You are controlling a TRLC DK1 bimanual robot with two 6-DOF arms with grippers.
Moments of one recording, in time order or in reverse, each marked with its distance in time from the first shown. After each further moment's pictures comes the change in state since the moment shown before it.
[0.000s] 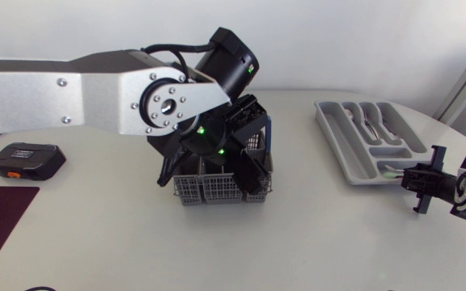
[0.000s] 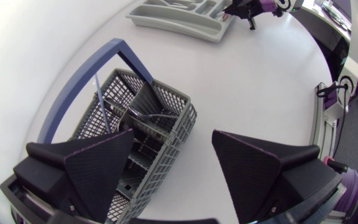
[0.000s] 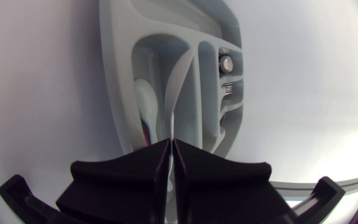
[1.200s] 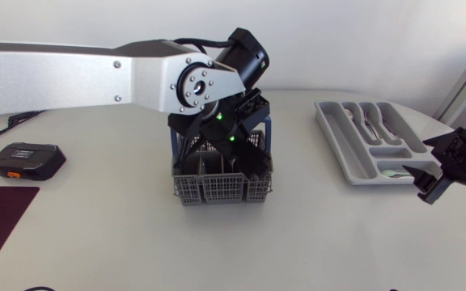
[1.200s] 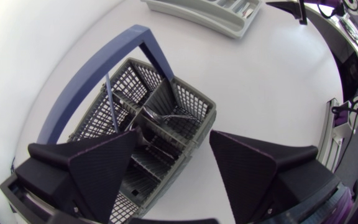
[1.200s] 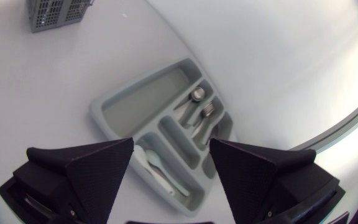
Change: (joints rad) left arm 0.034 0.143 0.169 -0.106 -0.039 -0.079; right arm 0.043 -0.627 -0.107 -0.552 -0.141 0.550
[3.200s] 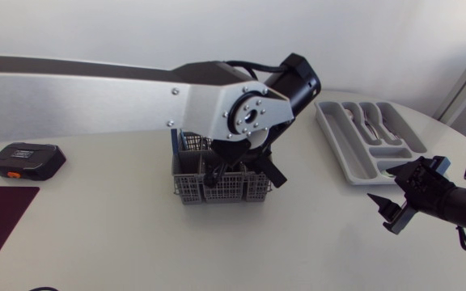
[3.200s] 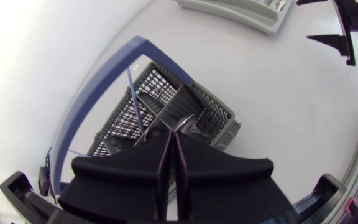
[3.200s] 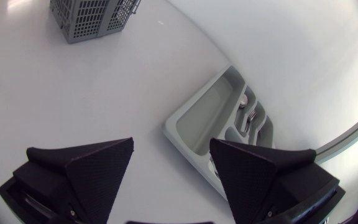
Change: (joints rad) left arm -0.146 0.079 0.064 -0.005 -0.395 -0.085; right arm 0.208 -0.156 -0.227 -0.003 0.094 0.161
